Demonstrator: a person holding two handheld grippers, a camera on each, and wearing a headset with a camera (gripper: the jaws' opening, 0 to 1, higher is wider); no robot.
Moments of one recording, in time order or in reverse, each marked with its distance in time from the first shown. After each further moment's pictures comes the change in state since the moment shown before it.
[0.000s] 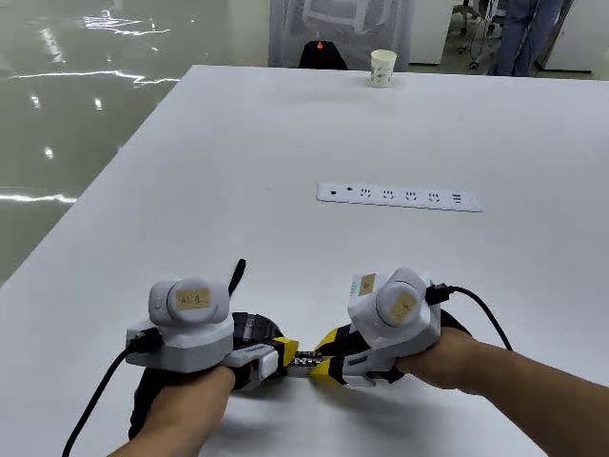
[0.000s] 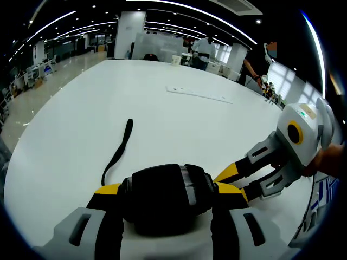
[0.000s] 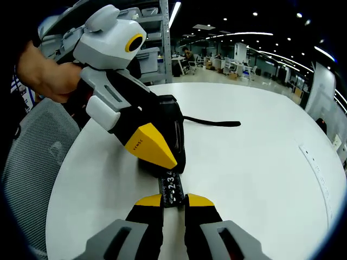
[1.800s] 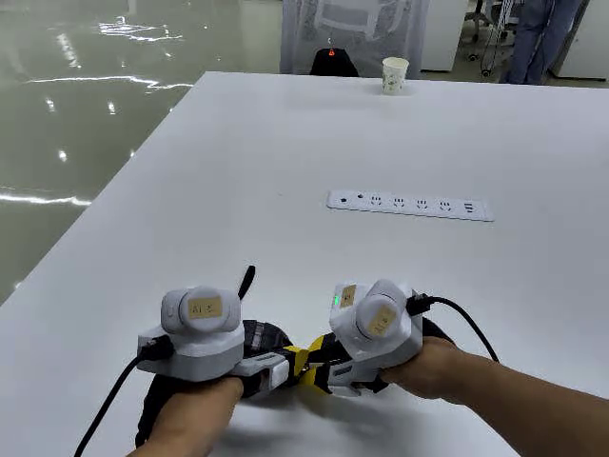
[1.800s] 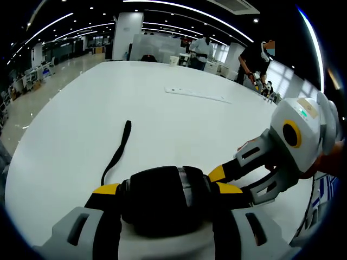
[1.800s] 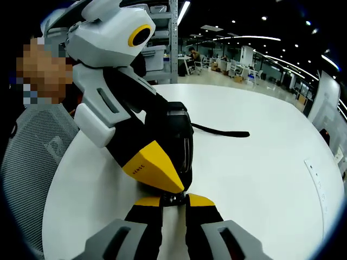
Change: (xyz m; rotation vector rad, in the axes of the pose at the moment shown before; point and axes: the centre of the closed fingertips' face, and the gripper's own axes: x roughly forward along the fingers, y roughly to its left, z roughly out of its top) left arm 0.000 -0.001 0.002 0.022 -0.006 -0.005; right arm 0.017 0.004 0.015 -0.057 0.010 0.005
